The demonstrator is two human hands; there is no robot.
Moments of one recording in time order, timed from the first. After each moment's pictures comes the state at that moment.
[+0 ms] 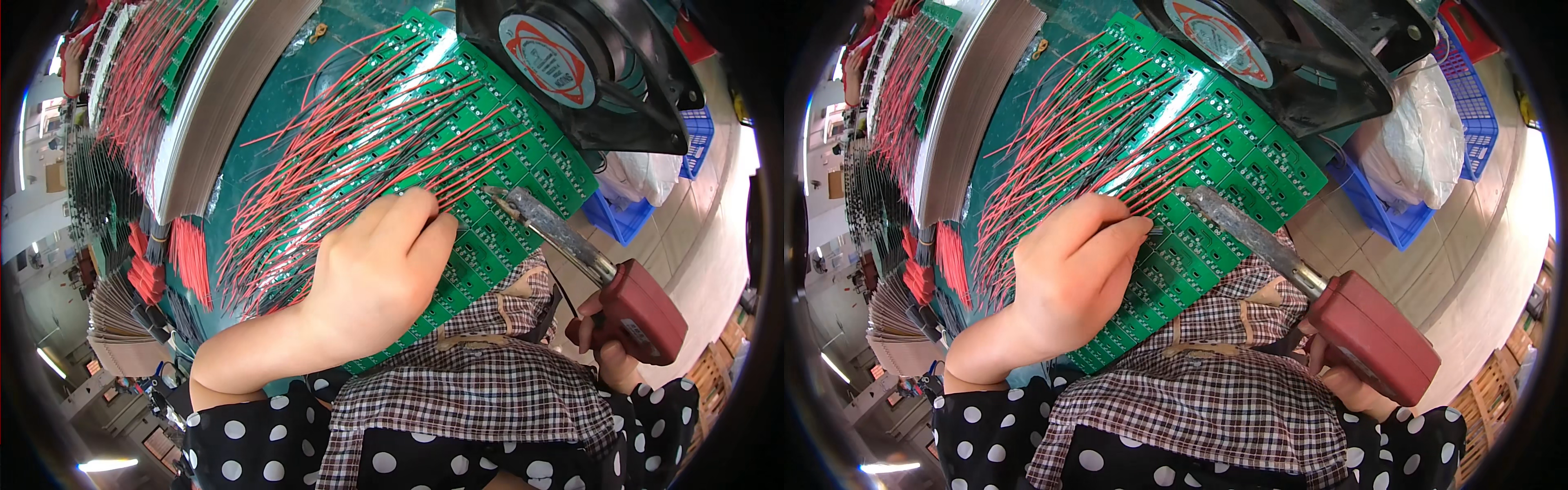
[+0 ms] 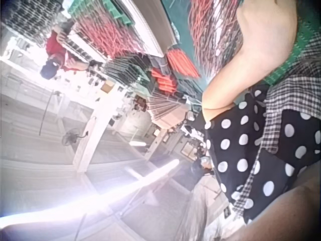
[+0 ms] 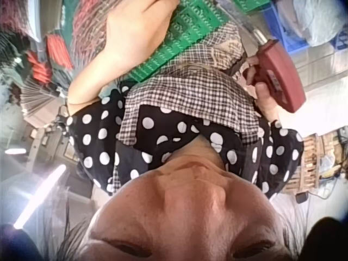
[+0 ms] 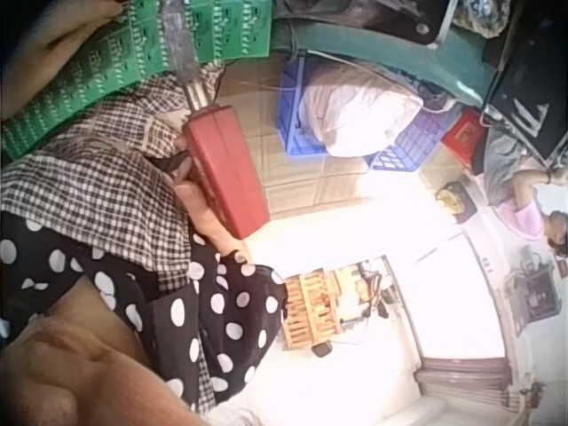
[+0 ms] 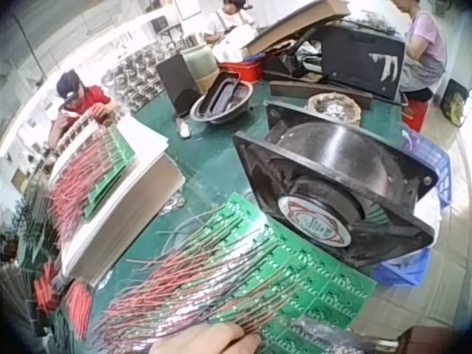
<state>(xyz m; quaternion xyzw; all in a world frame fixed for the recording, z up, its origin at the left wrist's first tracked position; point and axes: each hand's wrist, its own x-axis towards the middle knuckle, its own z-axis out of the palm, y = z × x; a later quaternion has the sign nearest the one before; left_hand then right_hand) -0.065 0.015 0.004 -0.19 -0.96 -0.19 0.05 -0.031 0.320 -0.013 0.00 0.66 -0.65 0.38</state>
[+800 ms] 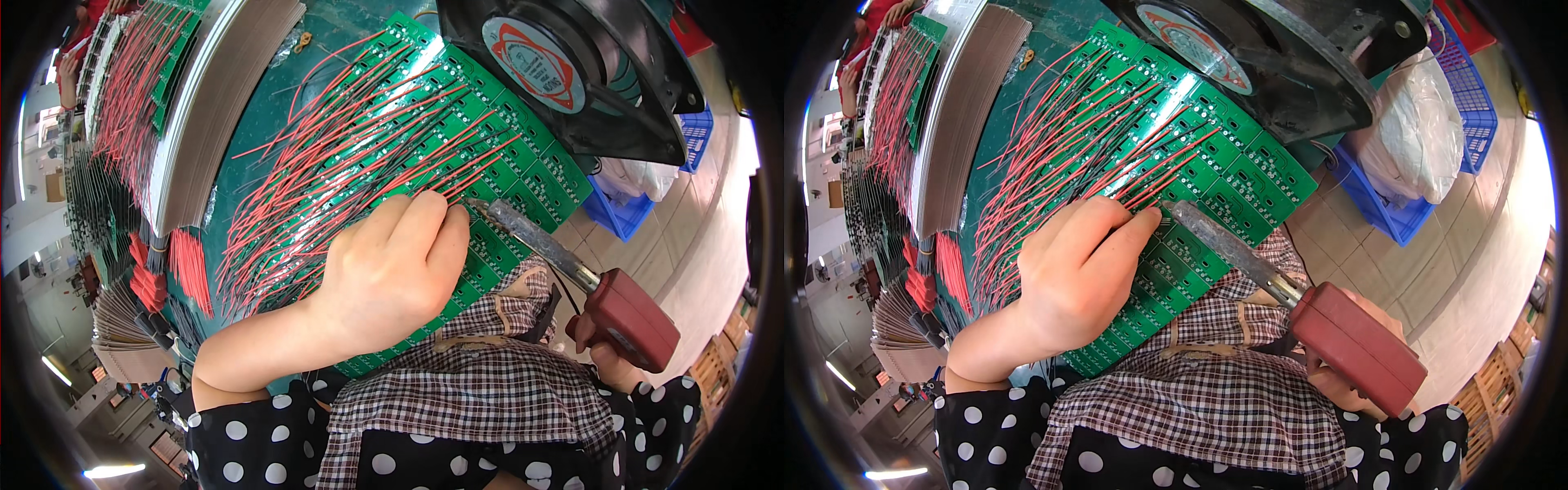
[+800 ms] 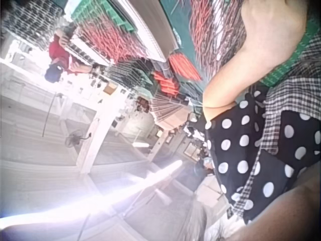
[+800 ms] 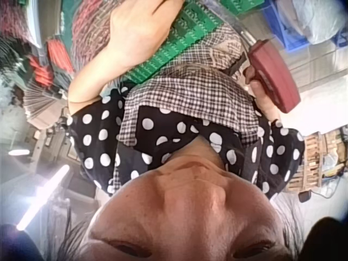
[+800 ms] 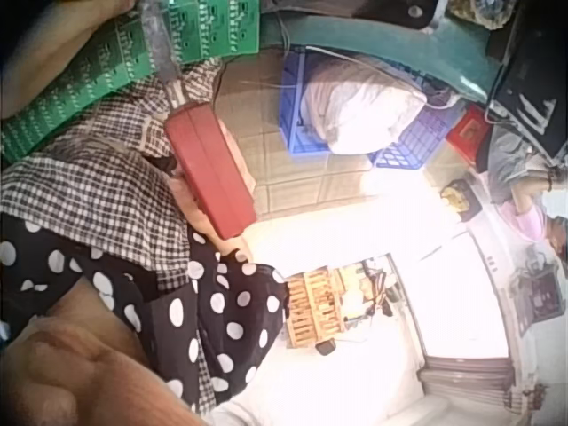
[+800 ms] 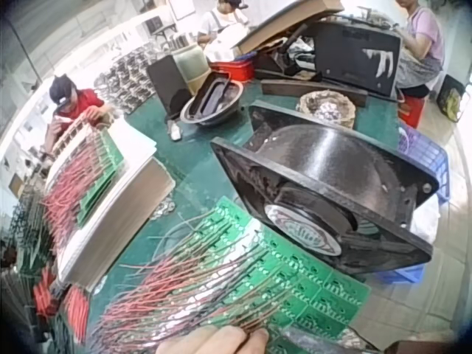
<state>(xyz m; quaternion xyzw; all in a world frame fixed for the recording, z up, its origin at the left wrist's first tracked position) -0.071 0.023 0.005 -0.23 -0.95 -0.17 0.10 -0.040 0.329 -0.012 -0.16 0.79 -0.51 0.30</state>
